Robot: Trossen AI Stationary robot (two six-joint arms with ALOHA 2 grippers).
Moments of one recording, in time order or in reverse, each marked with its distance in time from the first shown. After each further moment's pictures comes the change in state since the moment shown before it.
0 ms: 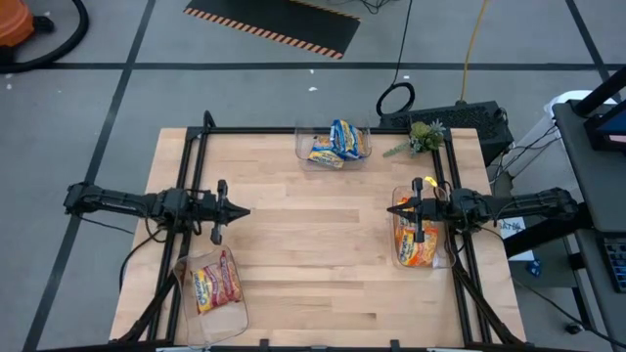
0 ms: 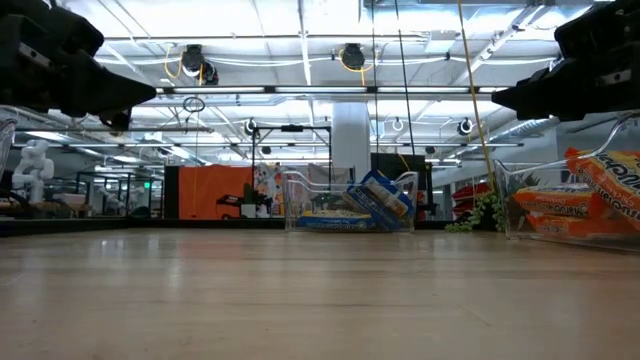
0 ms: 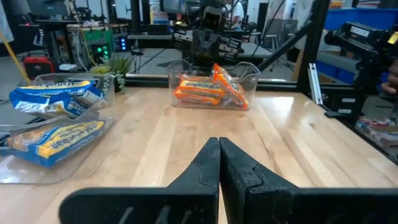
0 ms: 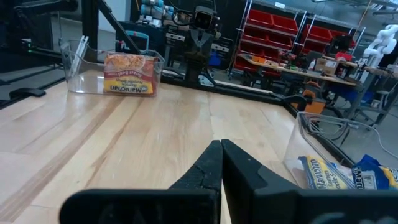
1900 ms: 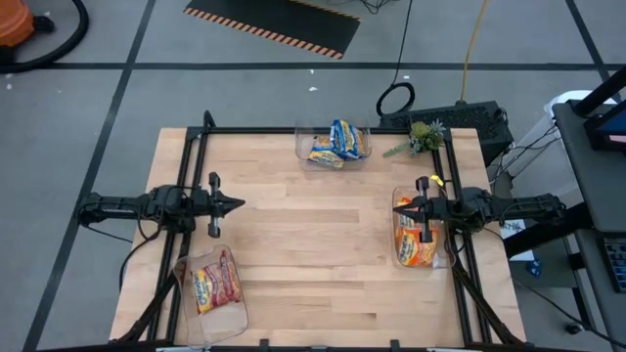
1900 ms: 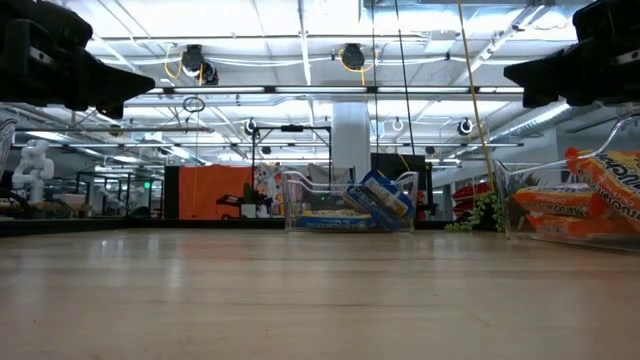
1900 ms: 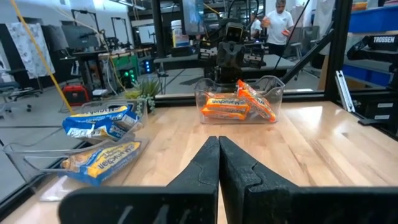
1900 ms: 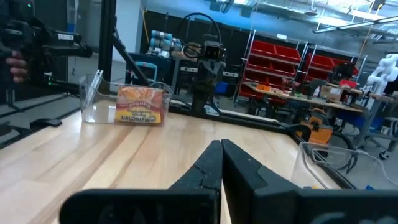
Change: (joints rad) left arm 0.067 -0.213 0.009 -0.153 -0.020 0.117; right arm 0.000 -0.188 0.000 -0.070 -0.052 0.000
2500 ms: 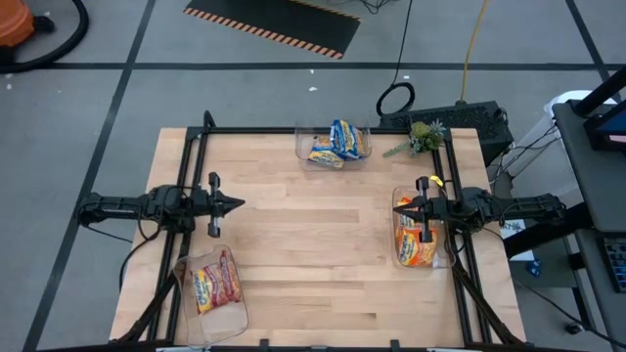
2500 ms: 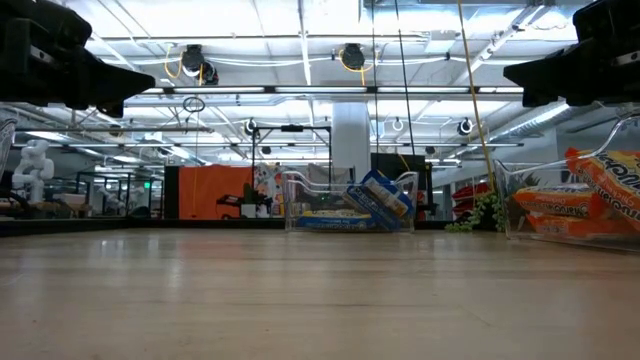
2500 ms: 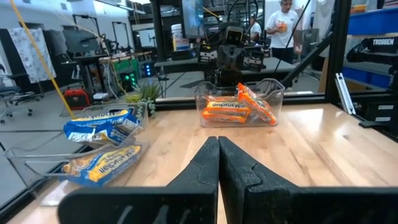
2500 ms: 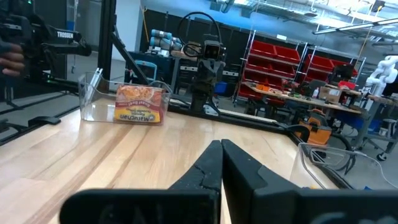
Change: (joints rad) left arm 0.000 0.000 -0.003 0.025 -0.001 0.011; right arm 0.000 0.001 0.000 0.002 0.000 -0.012
